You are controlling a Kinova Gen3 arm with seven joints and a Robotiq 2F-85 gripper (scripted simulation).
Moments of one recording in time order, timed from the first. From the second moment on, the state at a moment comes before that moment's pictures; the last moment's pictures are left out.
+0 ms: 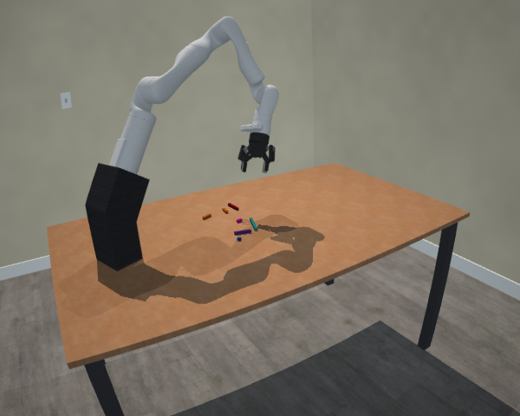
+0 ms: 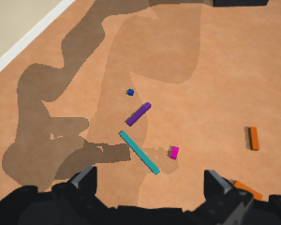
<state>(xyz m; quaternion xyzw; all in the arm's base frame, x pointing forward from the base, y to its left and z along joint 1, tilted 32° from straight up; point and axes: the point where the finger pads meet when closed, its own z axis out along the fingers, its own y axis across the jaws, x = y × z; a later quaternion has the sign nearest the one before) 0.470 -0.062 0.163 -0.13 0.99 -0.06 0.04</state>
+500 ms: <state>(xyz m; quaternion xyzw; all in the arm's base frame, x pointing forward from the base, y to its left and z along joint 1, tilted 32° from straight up) 0.476 -0.079 0.154 -0.18 0.98 -0.08 0.04</state>
